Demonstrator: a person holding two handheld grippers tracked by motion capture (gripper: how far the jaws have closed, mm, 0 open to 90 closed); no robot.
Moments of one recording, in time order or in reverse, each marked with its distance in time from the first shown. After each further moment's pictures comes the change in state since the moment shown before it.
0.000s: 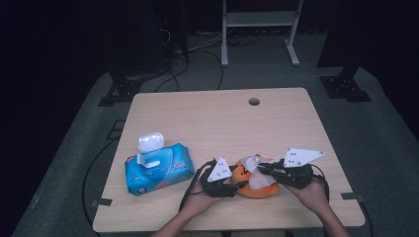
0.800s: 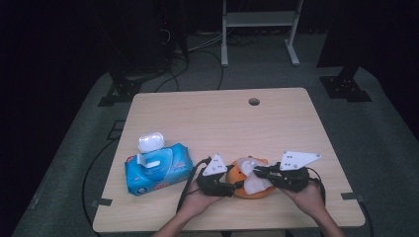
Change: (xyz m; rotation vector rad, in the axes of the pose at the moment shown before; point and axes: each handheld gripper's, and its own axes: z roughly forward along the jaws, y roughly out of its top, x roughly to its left) left arm 0.007 -0.001 -0.005 0.022 -0.009 -0.111; right arm 0.014 0.004 0.010 0.019 0.019 0.010
